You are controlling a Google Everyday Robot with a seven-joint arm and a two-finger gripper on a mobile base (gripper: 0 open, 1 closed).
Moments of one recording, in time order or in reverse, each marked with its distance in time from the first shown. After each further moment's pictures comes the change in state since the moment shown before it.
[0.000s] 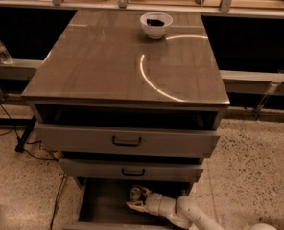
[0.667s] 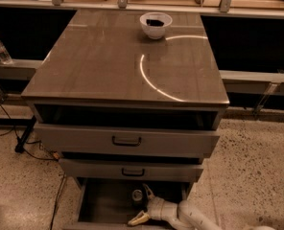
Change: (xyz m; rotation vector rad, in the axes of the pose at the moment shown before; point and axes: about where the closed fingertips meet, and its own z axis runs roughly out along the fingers) arm 0.018 0.015 -0.009 -0.015 0.031 0.030
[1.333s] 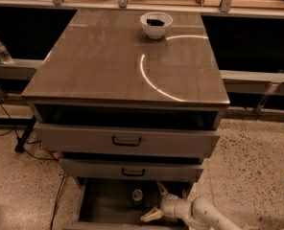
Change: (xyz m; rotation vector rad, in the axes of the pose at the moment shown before) arm -0.010 -0.030 -0.065 0.067 0.089 0.041
